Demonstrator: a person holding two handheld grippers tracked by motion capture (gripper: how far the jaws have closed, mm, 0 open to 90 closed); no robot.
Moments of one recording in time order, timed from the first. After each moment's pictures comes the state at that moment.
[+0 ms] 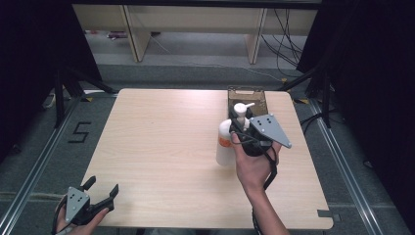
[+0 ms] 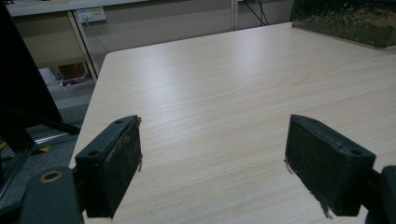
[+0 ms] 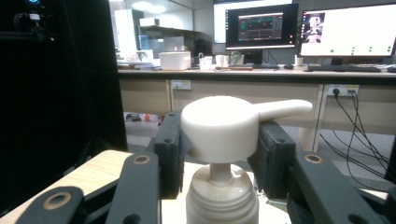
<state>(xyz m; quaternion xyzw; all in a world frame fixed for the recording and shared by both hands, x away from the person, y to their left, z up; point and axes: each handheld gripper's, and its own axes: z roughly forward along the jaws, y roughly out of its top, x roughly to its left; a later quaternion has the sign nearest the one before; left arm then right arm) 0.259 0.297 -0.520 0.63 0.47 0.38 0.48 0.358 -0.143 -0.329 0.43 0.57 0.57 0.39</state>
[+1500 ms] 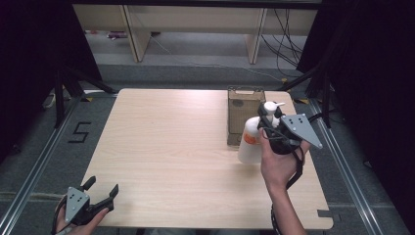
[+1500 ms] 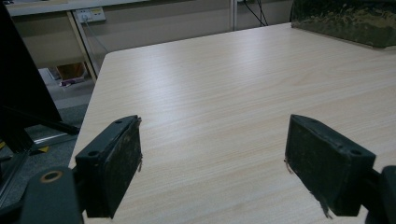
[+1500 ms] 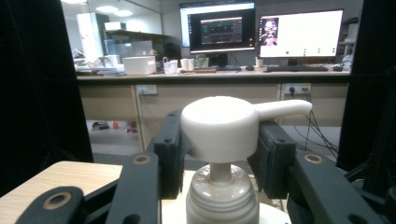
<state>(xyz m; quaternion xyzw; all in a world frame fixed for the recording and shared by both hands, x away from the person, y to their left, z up) 0.258 0.298 -0.520 0.64 0.47 0.38 0.48 0.361 -0.202 -0.327 0.47 0.54 0.55 0.43</state>
